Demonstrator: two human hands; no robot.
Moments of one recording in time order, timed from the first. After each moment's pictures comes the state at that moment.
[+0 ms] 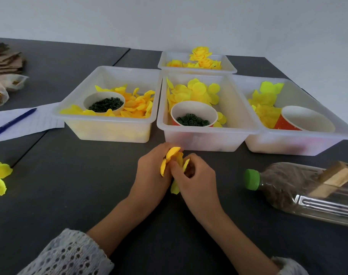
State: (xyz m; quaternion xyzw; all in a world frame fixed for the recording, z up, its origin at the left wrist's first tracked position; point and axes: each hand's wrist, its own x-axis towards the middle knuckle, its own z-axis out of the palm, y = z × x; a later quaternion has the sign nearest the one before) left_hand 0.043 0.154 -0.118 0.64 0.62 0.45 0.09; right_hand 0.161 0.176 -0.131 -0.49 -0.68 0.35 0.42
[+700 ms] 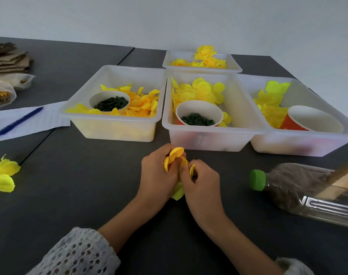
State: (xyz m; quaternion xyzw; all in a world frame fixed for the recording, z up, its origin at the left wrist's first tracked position) left_hand 0.049 0.155 -0.123 0.55 0.64 0.51 0.15; right_hand 0.161 0.167 -0.133 -0.48 -0.70 0.32 0.43
